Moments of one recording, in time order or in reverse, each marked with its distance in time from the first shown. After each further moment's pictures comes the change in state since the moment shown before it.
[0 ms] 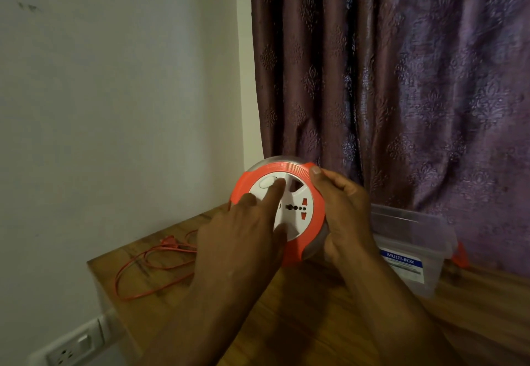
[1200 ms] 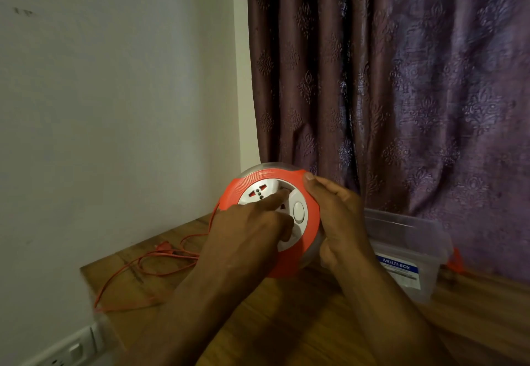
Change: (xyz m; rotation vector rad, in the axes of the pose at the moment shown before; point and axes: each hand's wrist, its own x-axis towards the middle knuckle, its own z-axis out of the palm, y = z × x) left_hand 0.020 0.003 -0.007 0.073 -0.157 0.201; right_hand 0.001 -0.003 -0.001 0.034 -0.077 0.059
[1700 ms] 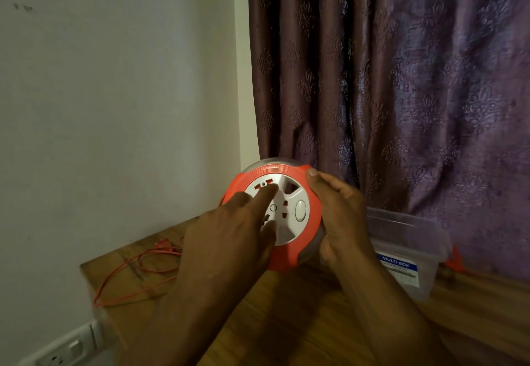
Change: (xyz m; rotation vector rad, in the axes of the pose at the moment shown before) left_hand -0.020 -0.006 0.004 -0.125 0.168 -0.169; right_hand -0.001 0.000 0.000 -0.010 0.038 -0.034
